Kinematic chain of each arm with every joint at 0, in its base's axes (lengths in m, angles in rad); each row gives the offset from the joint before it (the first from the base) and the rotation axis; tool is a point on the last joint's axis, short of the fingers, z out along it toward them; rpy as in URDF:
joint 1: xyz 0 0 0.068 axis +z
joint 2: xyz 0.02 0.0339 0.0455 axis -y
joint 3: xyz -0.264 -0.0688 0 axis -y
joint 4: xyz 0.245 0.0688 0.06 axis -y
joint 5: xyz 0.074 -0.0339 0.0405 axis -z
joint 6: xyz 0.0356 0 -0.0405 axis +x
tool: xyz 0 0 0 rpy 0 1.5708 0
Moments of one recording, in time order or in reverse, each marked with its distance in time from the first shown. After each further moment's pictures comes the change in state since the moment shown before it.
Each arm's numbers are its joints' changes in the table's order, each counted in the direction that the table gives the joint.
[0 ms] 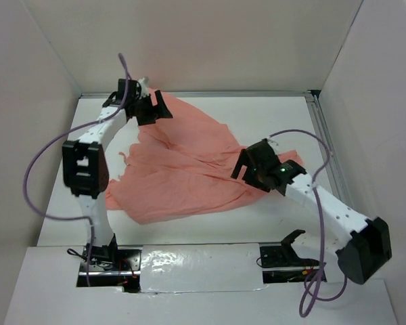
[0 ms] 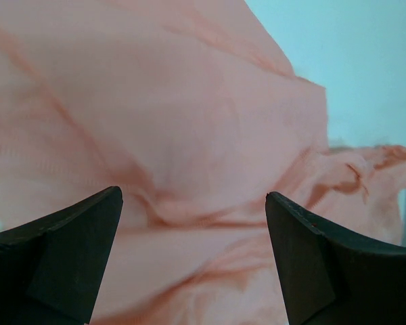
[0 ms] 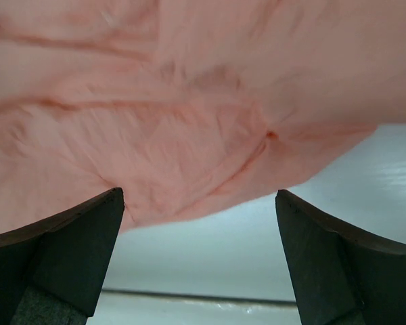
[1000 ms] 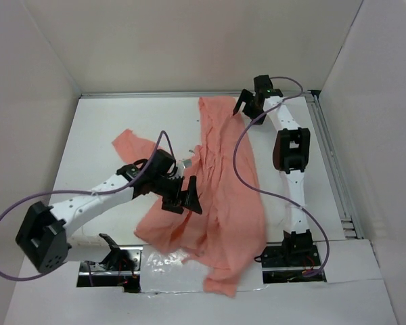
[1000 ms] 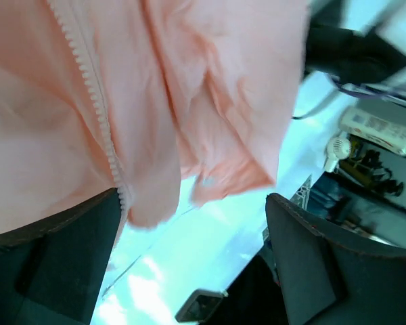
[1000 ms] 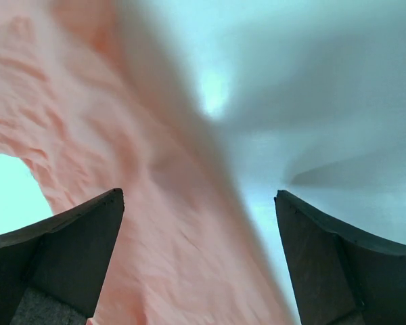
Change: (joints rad) left arm -0.587 0.611 -0.735 -0.148 0.167 -0.270; right arm -0.416 -1.488 1.503 -0.086 -0.351 -0.331
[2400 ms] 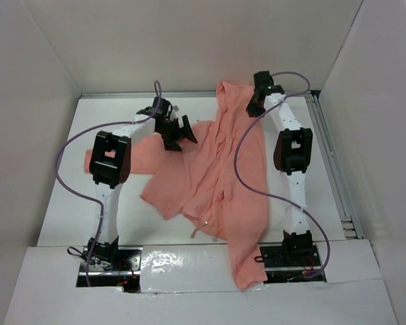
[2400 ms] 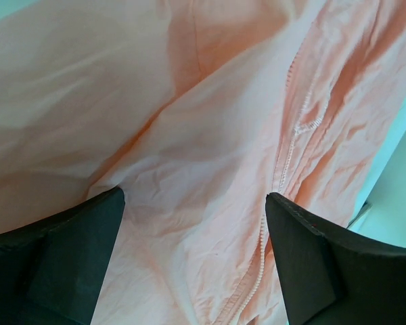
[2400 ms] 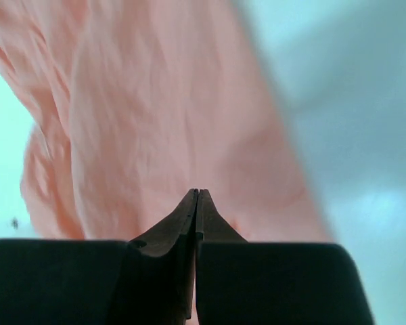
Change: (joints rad) left arm 0.400 -0.959 0.890 0.027 -0.084 0.107; right arm 0.027 0.119 -0.110 -0.029 0.245 0.056
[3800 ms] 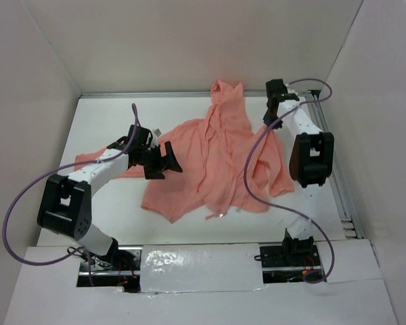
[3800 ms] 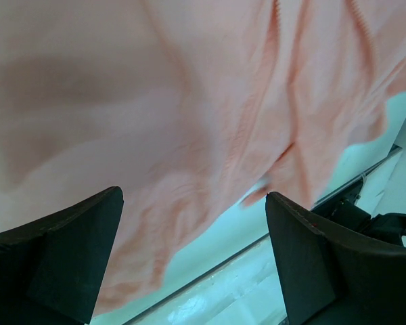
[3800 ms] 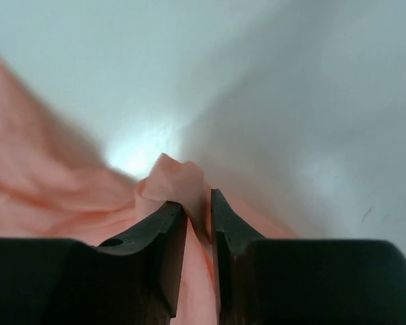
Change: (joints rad) left arm -0.003 0.728 -0.773 0.107 -0.041 0.001; right arm -0.051 0.379 -0.516 0.066 0.229 -0.003
